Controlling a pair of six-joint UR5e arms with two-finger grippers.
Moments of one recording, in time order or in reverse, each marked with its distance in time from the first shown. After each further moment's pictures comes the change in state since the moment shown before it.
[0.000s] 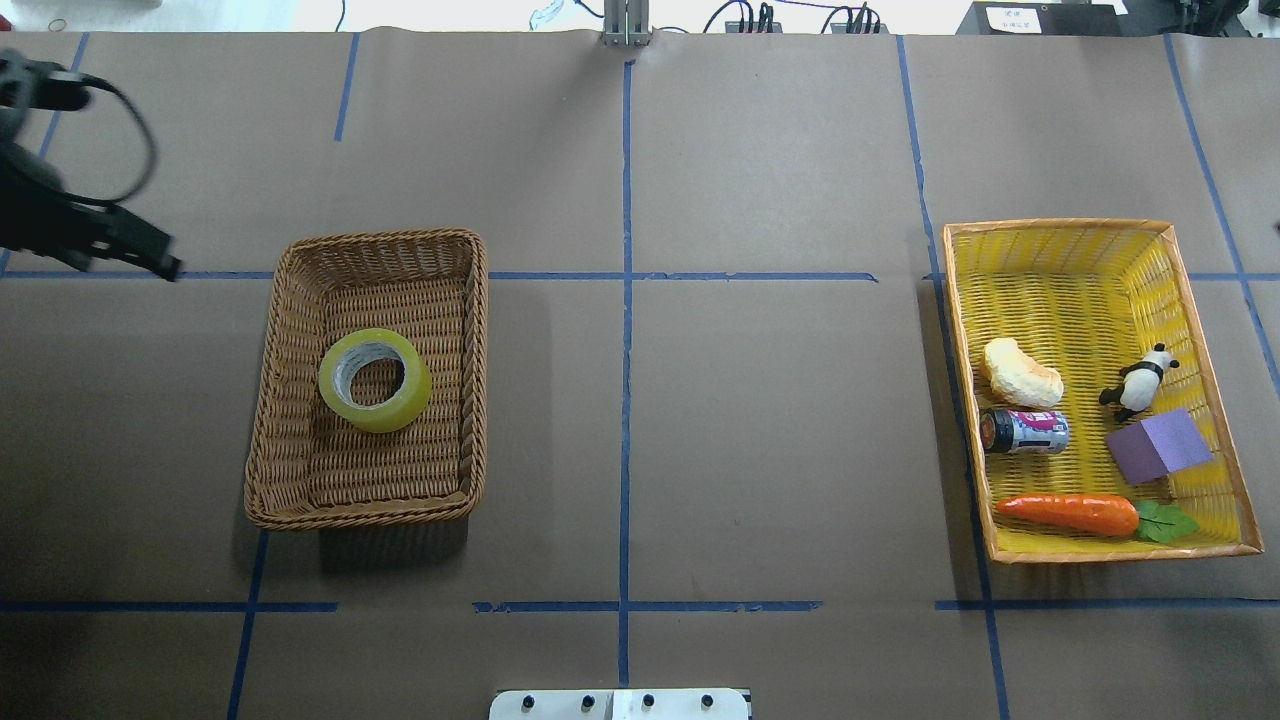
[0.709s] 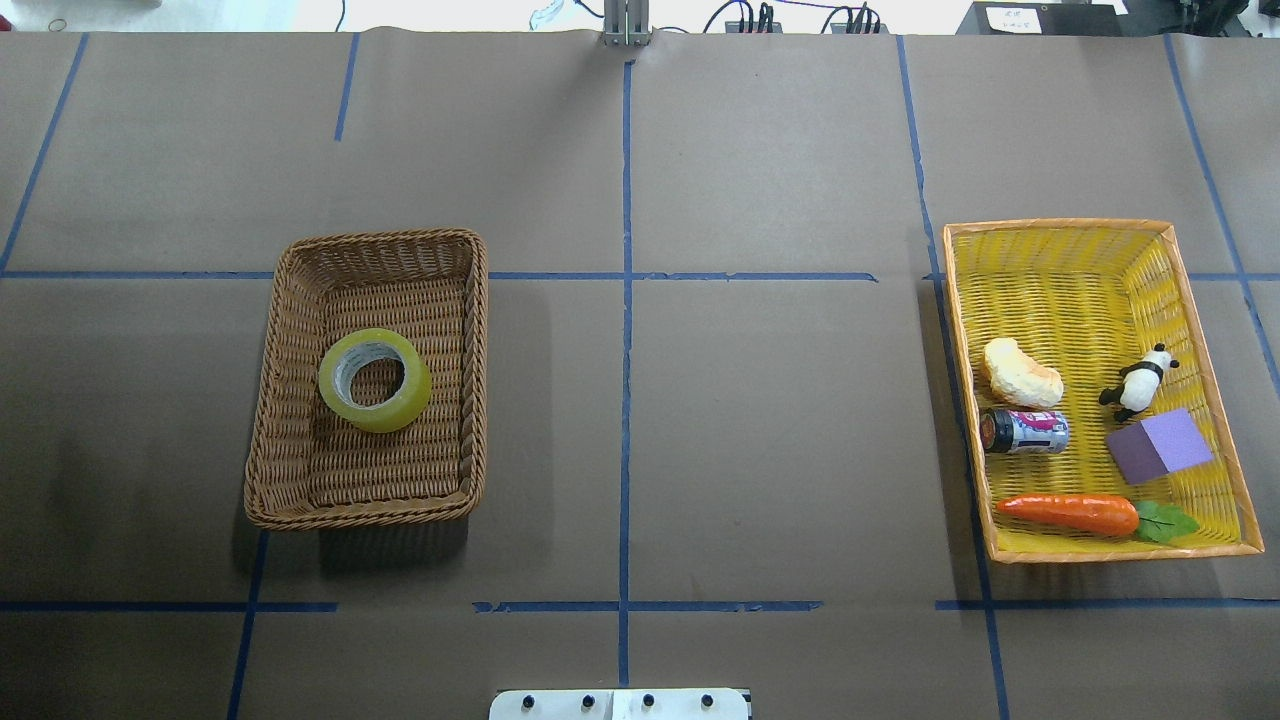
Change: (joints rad) left arm -0.340 0.052 0.393 -0.008 -0.103 0.514; right arm 0.104 -0.071 -0.102 0.005 0.011 -0.117
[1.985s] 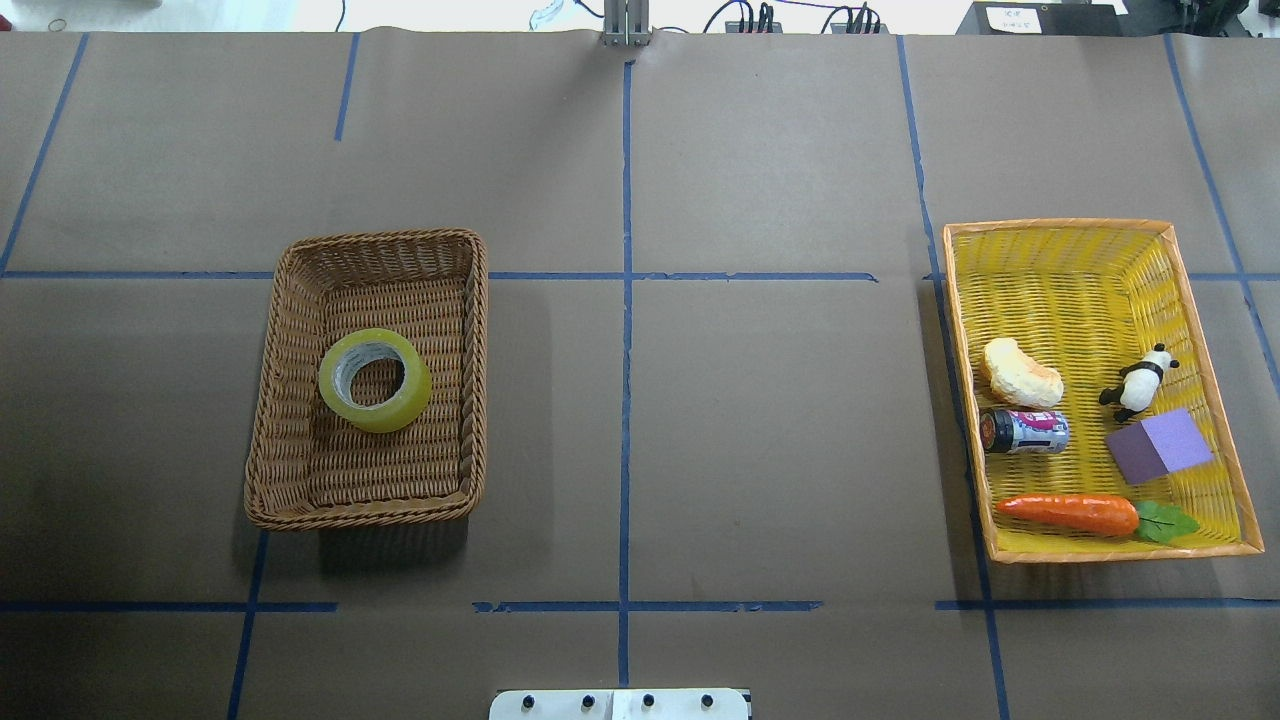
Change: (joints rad) left arm -0.125 0.012 0.105 0.012 0.030 0.142; right arm 0.007 -0.045 -0.054 0.138 0.058 0.086
